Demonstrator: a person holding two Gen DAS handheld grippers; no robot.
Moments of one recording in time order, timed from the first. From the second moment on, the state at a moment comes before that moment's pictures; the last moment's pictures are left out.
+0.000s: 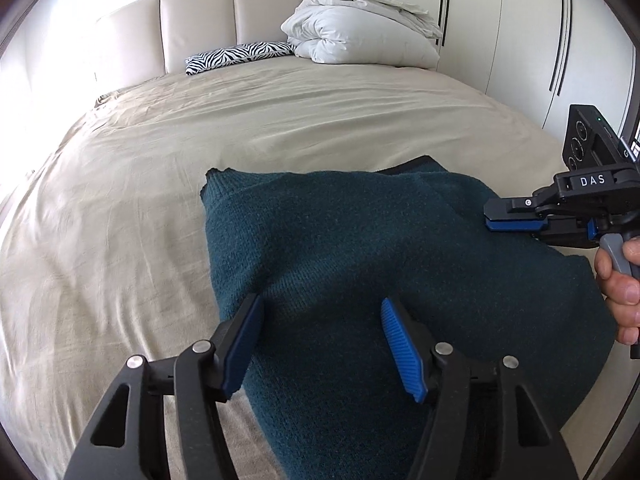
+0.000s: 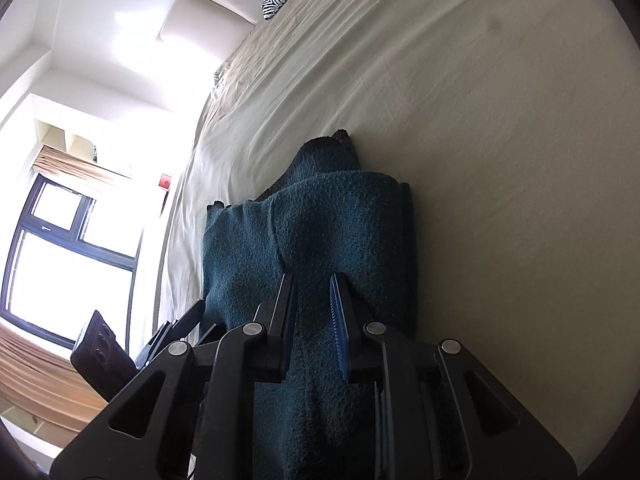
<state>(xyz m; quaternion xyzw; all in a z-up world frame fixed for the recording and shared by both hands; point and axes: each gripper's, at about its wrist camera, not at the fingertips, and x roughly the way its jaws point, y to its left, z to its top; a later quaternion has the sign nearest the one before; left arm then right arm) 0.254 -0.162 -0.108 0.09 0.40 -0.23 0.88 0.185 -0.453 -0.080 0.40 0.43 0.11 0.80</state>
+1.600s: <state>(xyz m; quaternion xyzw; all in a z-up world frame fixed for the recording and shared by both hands) 0.192 -0.081 -0.062 -0.07 0.49 -0.25 0.83 0.099 -0.336 -0.008 0.16 0.49 0.04 0.85</state>
